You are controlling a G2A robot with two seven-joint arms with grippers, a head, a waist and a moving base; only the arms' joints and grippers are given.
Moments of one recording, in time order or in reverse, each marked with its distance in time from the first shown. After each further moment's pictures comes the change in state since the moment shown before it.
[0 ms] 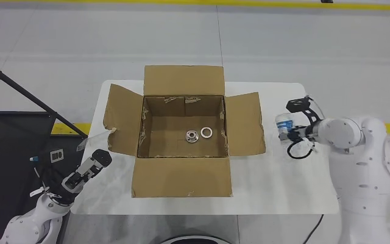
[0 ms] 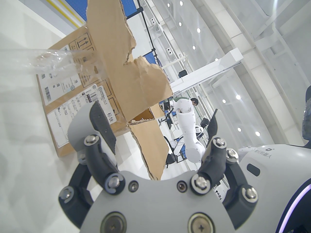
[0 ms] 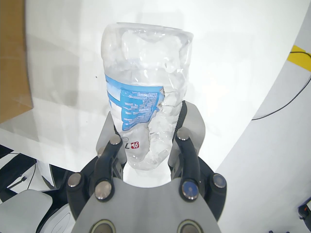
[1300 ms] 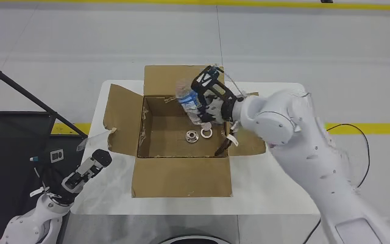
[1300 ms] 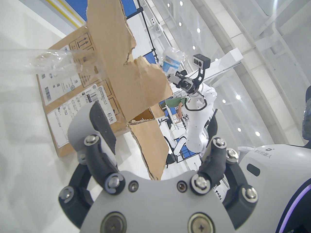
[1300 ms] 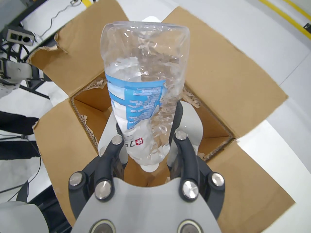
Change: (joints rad) left arm 0.000 0.000 0.000 0.000 0.000 0.000 0.000; right arm 0.331 -0.099 -0.696 -0.130 0.289 0.067 -0.486
